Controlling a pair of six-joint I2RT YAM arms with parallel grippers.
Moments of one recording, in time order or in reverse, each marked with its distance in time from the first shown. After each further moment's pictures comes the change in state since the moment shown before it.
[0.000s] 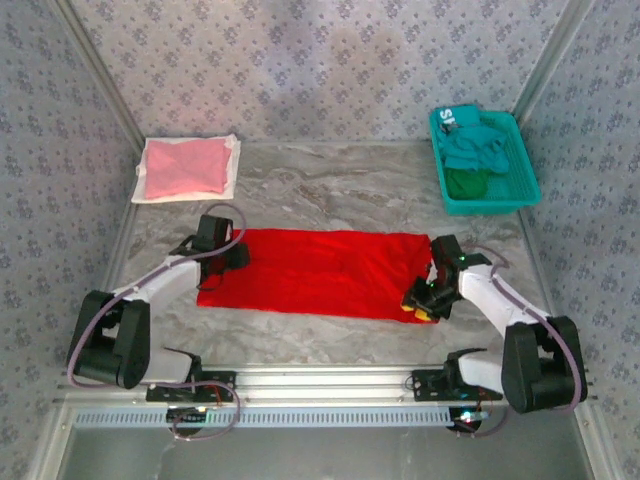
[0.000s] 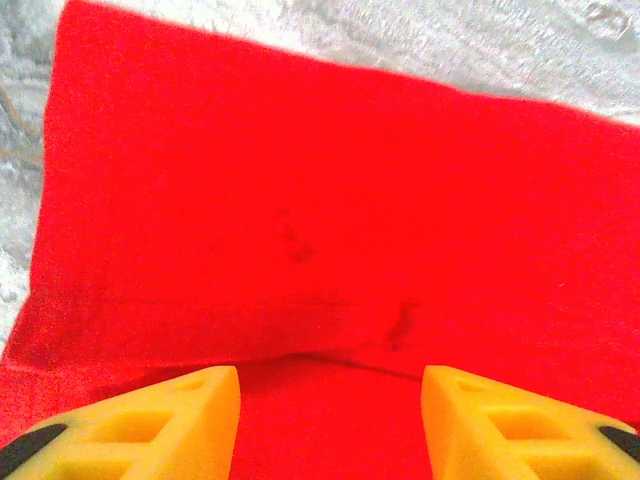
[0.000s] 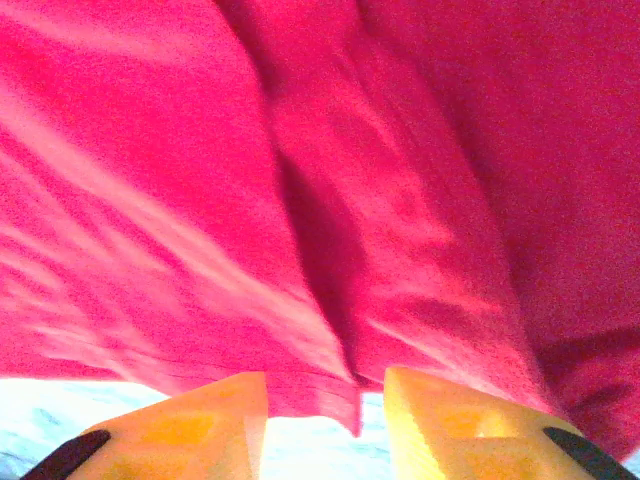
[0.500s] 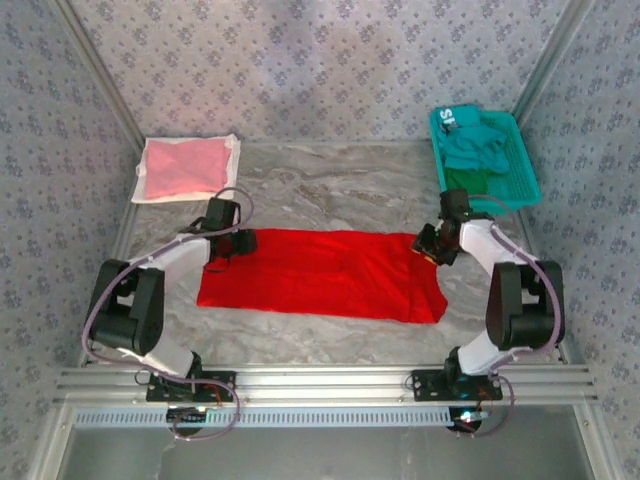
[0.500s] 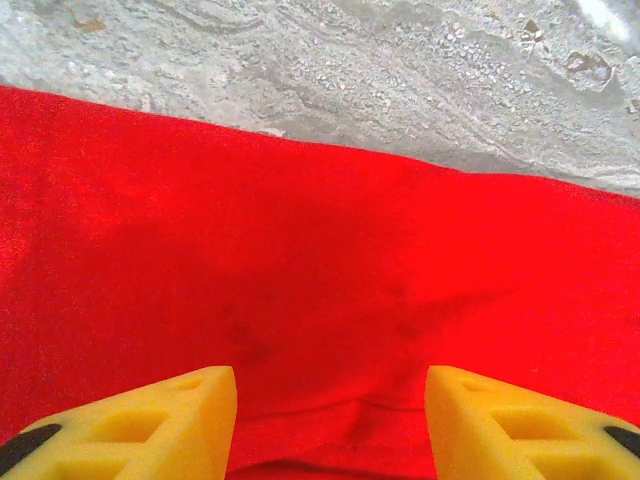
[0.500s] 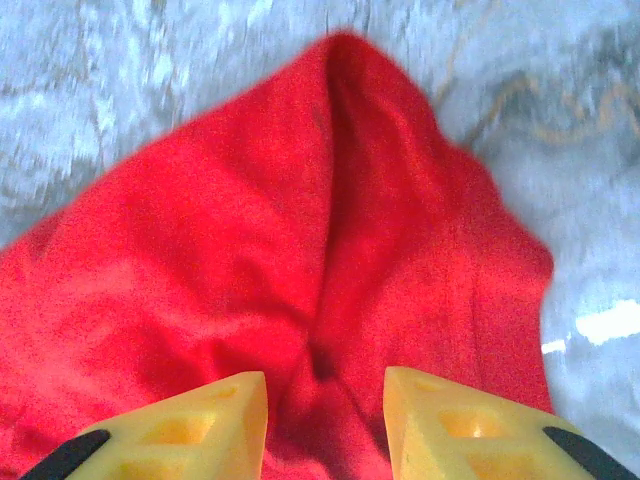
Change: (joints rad) left arm 0.004 0.201 0.150 0.006 0.035 0.008; right arm -0.111 0.383 0.282 0.247 0.111 -0.014
